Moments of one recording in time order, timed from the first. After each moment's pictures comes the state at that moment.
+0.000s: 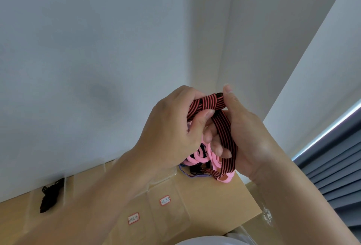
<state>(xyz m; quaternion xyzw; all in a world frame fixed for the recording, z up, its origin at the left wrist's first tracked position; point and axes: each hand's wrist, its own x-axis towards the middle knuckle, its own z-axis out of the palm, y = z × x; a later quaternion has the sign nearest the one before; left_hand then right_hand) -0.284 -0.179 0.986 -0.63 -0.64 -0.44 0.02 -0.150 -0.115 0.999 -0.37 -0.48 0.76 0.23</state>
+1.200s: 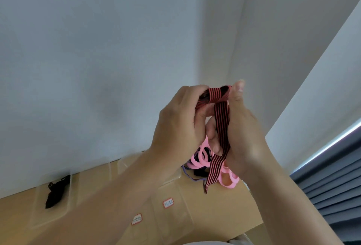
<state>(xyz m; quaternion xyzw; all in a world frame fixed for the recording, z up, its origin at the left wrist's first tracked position) -0.289 -0.164 0.964 -0.58 -0.63 -0.52 0.09 -0.174 -0.123 0.999 -0.38 -0.52 0.70 0.33</state>
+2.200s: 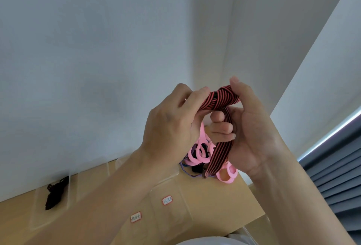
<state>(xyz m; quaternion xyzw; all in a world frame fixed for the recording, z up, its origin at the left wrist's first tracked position) -0.291 -0.166 0.964 -0.64 -0.59 -0.41 0.25 -0.152 -0.104 1.003 -0.29 -0.30 0.86 0.28</state>
